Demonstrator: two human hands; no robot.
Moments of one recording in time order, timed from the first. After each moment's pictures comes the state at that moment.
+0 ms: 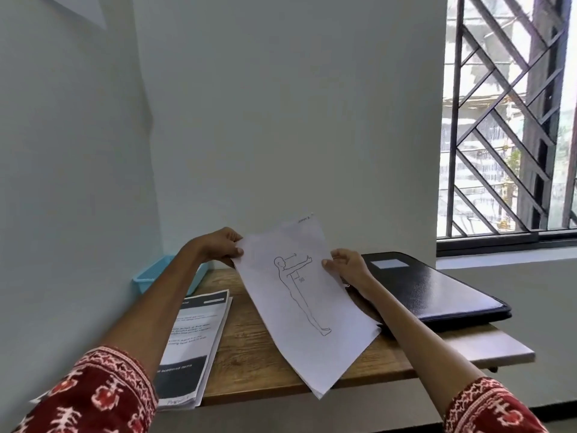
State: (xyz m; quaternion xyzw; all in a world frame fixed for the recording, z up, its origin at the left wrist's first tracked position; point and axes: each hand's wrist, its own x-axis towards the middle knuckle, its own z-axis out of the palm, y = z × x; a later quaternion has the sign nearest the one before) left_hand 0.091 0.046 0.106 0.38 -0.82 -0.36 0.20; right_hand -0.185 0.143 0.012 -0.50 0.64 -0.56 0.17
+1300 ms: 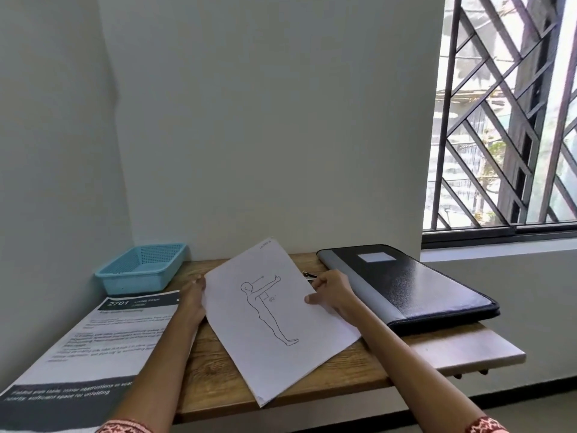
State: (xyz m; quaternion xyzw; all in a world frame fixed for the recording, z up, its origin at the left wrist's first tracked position) left_hand 0.063 -0.007 -0.037 0.40 -0.36 -0.65 0.54; right_hand -0.176 0.138 -0.023 -0.49 0.76 -0.41 0.13
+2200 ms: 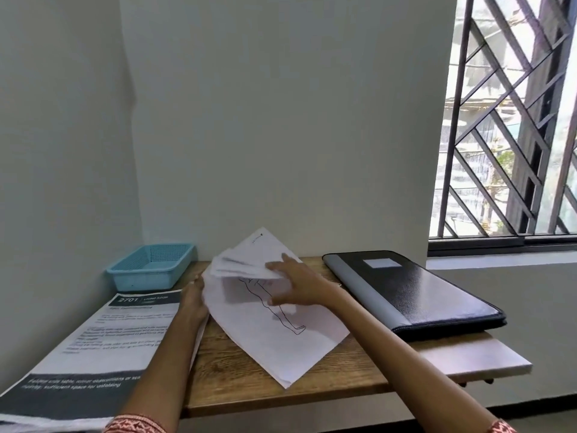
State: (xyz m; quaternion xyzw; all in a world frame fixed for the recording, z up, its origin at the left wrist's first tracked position) left_hand 0.073 0.000 -0.035 0.32 -0.31 -0.68 0.59; right_hand -0.104 0.151 0.029 -0.73 0.66 -0.19 0.05
